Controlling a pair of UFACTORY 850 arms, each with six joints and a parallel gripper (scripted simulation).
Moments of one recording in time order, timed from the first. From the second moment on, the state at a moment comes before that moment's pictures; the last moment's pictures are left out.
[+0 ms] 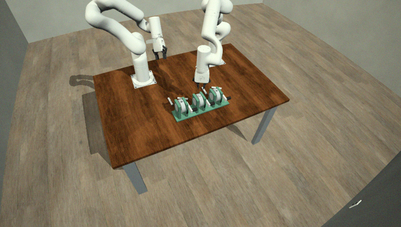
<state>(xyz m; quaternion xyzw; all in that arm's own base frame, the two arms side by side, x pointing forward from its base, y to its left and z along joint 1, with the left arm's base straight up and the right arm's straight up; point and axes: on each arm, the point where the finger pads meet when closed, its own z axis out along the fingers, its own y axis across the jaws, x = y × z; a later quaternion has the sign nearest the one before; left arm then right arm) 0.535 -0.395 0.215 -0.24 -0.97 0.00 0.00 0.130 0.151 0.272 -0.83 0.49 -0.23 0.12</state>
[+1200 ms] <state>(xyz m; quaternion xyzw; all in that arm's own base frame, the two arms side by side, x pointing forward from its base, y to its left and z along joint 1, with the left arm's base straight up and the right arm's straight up) 0.493 -0.342 0.215 -0.71 -0.71 -0.01 0.00 0.130 0.151 0.272 -0.83 0.49 -0.23 0.12</state>
